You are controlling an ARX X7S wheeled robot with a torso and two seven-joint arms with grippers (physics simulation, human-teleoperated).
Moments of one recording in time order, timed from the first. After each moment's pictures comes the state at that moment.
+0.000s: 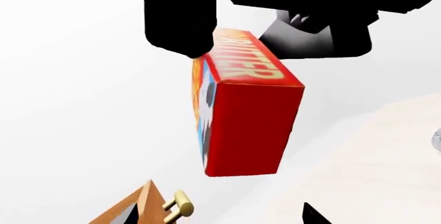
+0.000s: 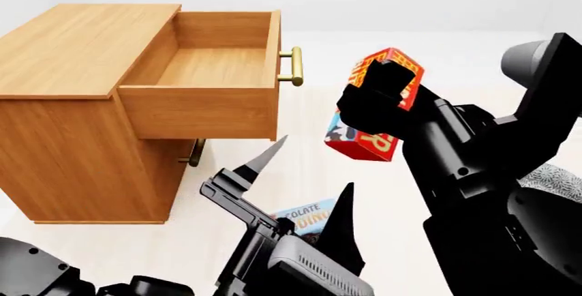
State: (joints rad) left arm -1.30 -0.52 1.85 0.64 -0.65 -0.31 -1.30; right arm 0.85 0.12 0.10 -0.72 1.76 1.06 1.54
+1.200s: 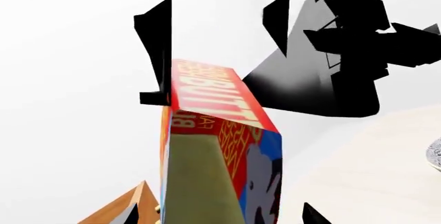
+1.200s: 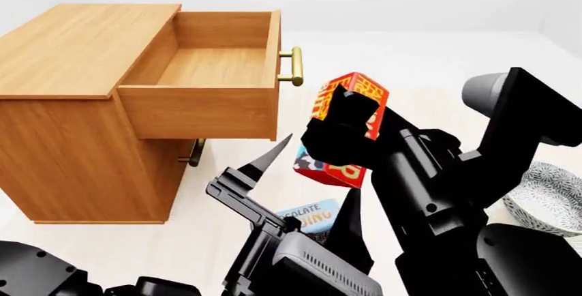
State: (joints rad) left arm -1.27 -0.50 1.80 0.63 -0.65 -0.31 -1.29; right arm 0.77 0.13 -0.06 -0.80 1.75 0.92 1.54
